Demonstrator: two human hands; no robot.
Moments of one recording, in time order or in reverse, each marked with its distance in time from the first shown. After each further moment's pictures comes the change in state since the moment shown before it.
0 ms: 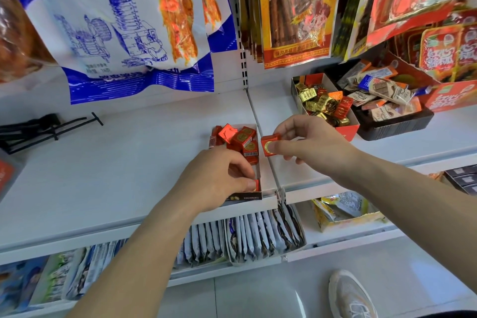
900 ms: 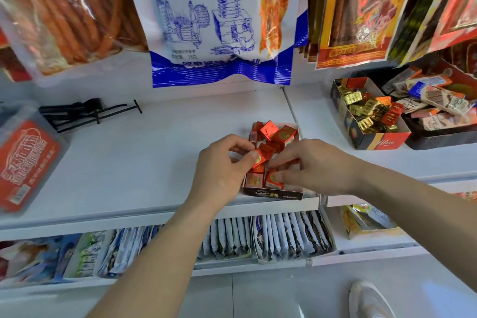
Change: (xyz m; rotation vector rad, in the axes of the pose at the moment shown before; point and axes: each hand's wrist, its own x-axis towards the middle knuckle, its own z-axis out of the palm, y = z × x) left_hand -0.016 -0.047 -0.007 -0.376 0.431 -0.109; right_hand 0.008 -0.016 0.056 -0.734 -0.366 -0.259
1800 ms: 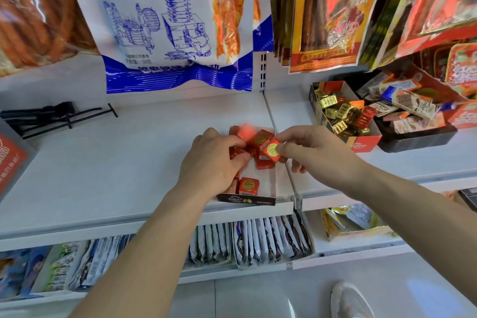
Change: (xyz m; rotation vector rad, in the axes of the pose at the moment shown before) left_hand 0.027 0.016 0.022 0.600 -0.160 0.057; right_hand -0.020 0.023 -0.017 0.540 0.295 0.206
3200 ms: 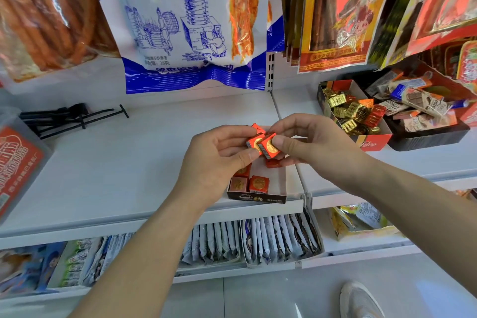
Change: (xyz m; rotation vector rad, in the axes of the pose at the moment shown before) left_hand -0.035 0.003 -0.028 -0.988 0.050 0.054; right_hand 0.001 -0.012 0.010 0.310 -0.054 -0.104
